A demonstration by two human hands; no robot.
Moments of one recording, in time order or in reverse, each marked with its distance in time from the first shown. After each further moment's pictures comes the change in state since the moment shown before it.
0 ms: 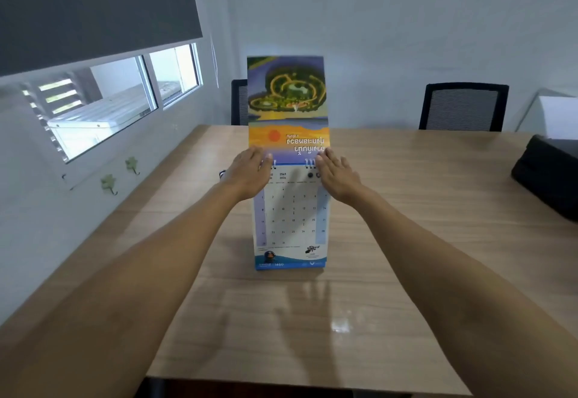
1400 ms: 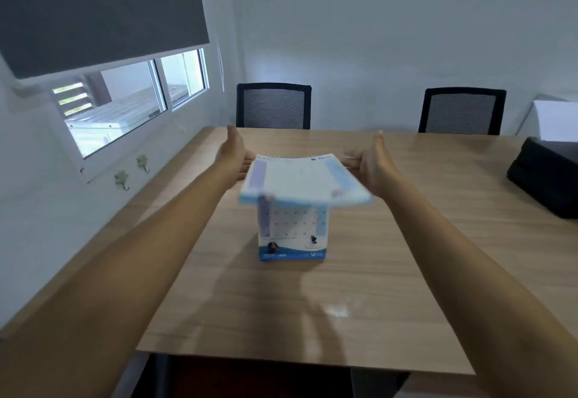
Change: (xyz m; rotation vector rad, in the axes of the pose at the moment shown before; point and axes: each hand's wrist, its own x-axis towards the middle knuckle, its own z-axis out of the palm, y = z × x) left_hand -0.034 0.024 -0.046 -0.784 0.105 -0.488; right_hand -0.041 -0.001 -0.057 1.058 0.018 0.319
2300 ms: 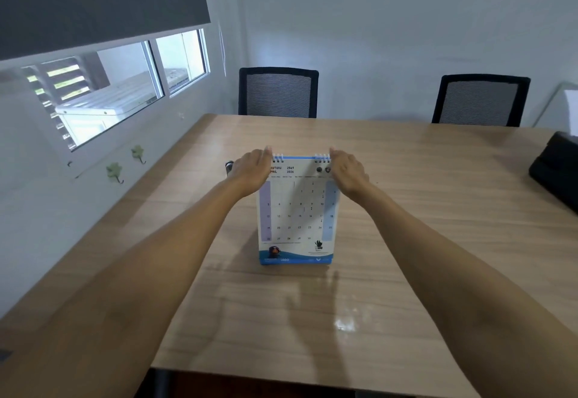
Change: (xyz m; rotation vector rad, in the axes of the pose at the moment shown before) left_hand 0.046 -0.041 0.025 0.585 -0.055 0.246; right_hand 0.043 0.037 0.043 -0.783 0.097 -0.307
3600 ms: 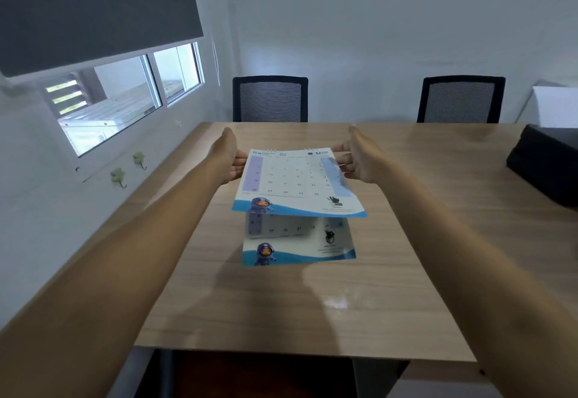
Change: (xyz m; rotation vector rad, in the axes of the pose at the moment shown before) left_hand -0.033 0.027 -0.039 -0.670 0.013 -0.361; right_hand -0.029 -0.015 -0.061 0.559 -0.202 0.342
